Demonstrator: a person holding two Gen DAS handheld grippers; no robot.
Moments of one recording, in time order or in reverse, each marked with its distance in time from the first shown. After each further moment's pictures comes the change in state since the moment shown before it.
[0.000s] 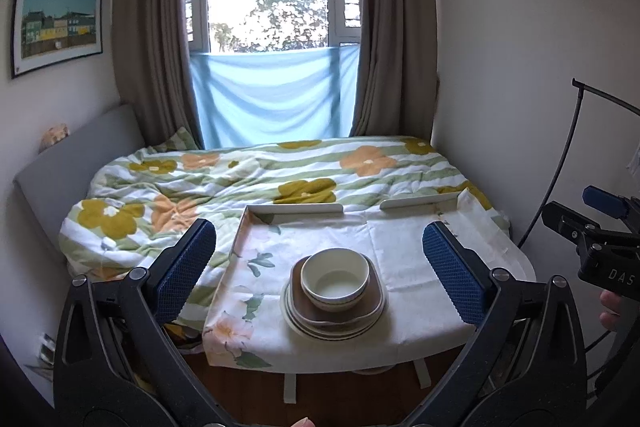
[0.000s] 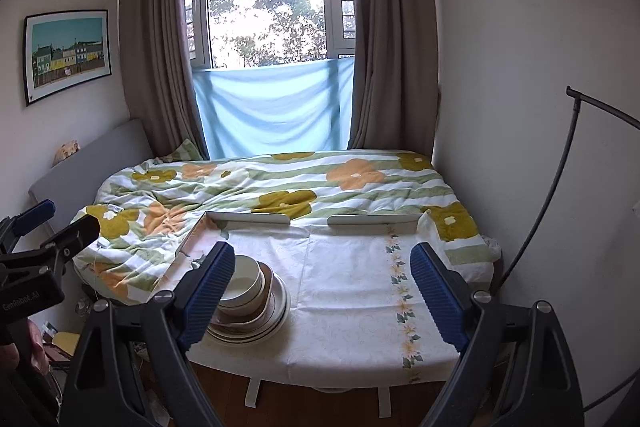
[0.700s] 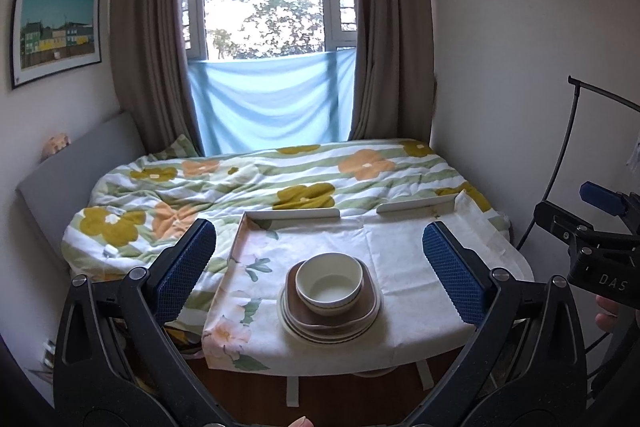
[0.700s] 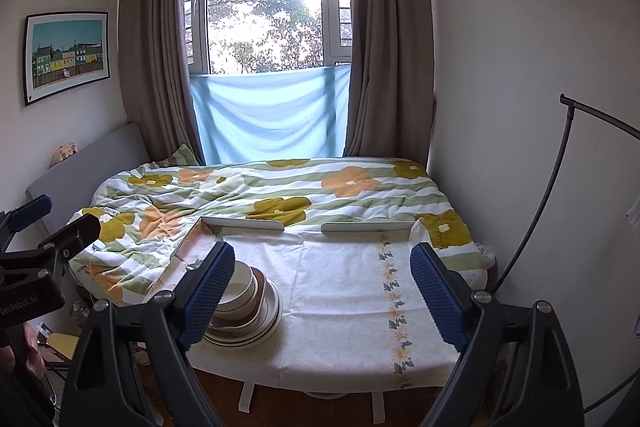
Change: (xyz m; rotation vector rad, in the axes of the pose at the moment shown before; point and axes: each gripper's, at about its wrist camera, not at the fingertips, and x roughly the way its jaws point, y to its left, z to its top) left arm -0.005 -0.015 0.002 0.019 -0.015 0.006; right arm -0.009 -0.001 0.000 -0.017 -0.028 -0.018
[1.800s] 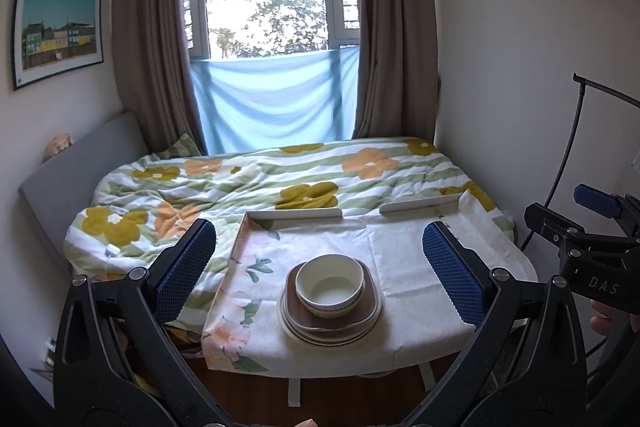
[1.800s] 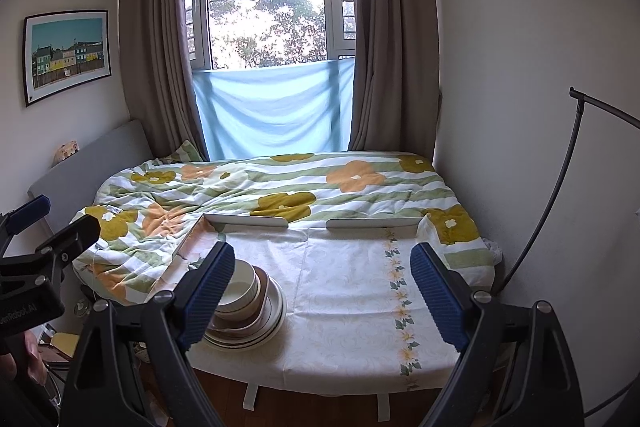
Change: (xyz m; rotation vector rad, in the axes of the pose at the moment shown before) left arm 0.009 -0.003 0.001 0.000 0.006 0.013; right arm 0.007 0.007 -0.002 0.001 0.016 0.011
